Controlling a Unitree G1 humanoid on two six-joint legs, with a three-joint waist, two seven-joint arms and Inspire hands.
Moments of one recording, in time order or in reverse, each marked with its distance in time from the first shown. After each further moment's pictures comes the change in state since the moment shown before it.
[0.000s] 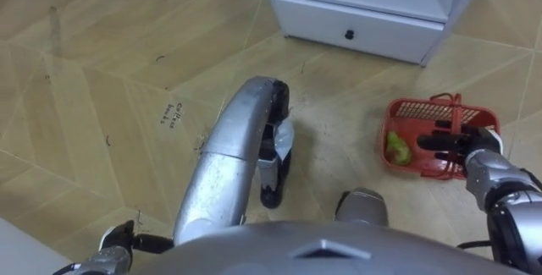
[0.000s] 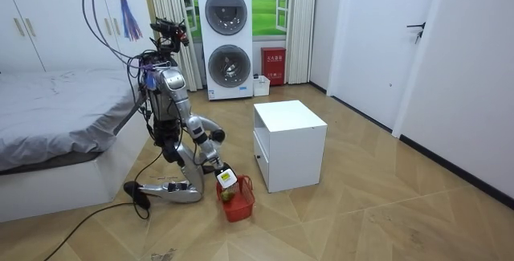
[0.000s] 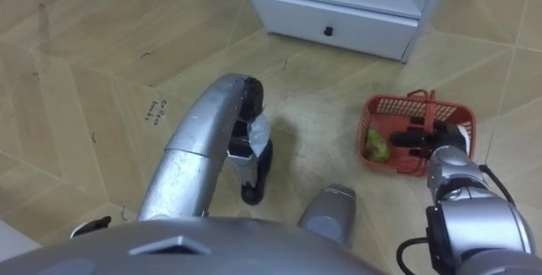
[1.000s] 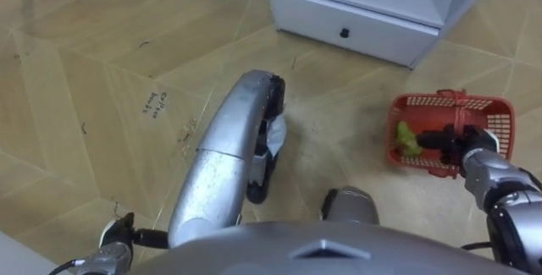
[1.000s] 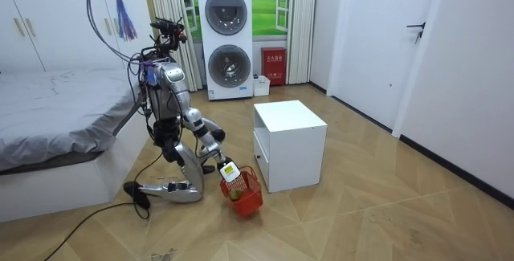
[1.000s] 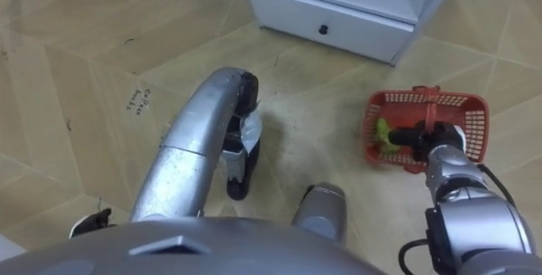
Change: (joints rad) left arm 0.000 0.001 0.004 -0.055 -0.001 -0.019 0.030; right arm 0.003 0.000 0.040 -0.045 0.019 0.000 0.011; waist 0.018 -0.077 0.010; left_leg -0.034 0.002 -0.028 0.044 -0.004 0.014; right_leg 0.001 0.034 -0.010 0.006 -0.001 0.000
